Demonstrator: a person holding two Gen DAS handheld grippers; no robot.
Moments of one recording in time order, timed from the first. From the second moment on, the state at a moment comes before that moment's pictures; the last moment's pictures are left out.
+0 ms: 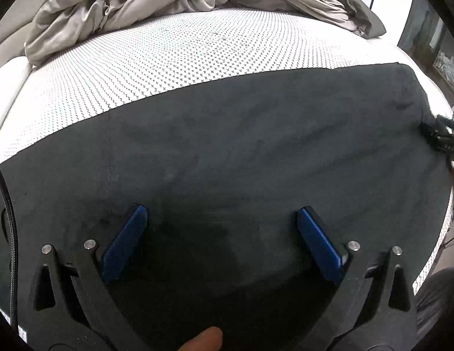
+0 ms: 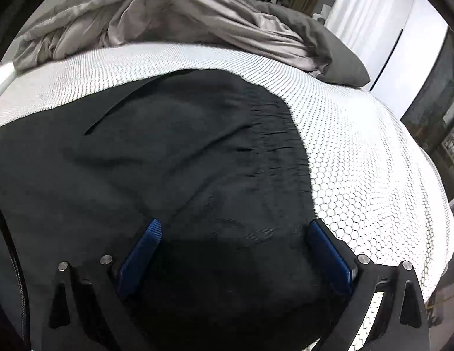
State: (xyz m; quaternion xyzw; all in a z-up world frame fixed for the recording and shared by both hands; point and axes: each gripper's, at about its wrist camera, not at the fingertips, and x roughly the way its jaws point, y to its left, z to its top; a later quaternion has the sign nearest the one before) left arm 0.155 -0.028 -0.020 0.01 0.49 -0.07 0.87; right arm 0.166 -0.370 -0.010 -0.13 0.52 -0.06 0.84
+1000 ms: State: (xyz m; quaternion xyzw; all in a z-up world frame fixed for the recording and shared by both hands) left arm 0.172 -0.037 0.015 0.00 0.47 -0.06 0.88; right arm 0.139 -0.291 0.031 -0.14 0.50 -0.08 0.85
